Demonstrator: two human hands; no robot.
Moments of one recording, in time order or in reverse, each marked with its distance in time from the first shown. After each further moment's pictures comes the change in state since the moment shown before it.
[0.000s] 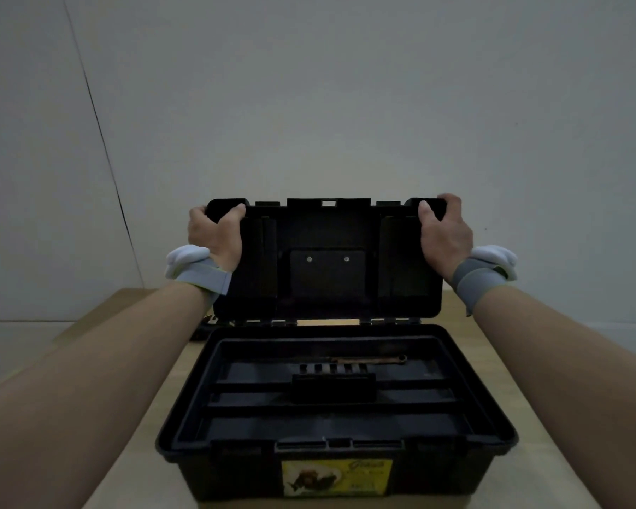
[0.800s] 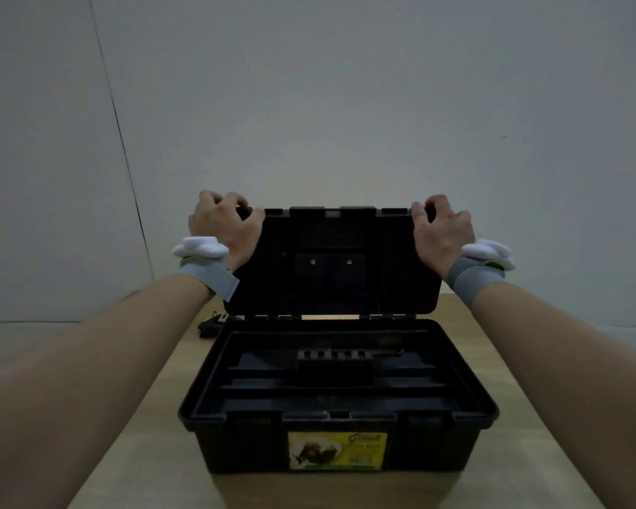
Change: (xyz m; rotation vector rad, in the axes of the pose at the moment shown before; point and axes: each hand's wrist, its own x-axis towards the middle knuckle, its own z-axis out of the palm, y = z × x) left_hand -0.021 0.026 -0.029 0.611 -0.007 0.540; right_hand -0.024 -0.016 -0.025 -0.277 0.013 -0.093
